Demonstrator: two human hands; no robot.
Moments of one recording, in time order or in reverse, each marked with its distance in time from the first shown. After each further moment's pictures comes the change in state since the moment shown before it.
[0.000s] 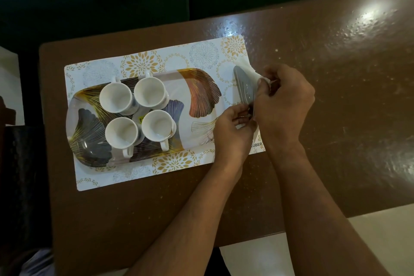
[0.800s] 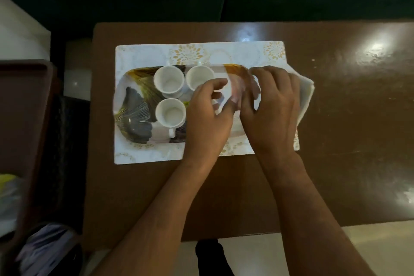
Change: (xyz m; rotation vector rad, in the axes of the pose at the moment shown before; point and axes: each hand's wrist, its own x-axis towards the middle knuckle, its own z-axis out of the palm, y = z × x) left_hand -0.020 0.035 -0.137 0.195 0.175 0.395; right_hand -0.070 -0.078 0.024 -0.178 -0.125 -0.371
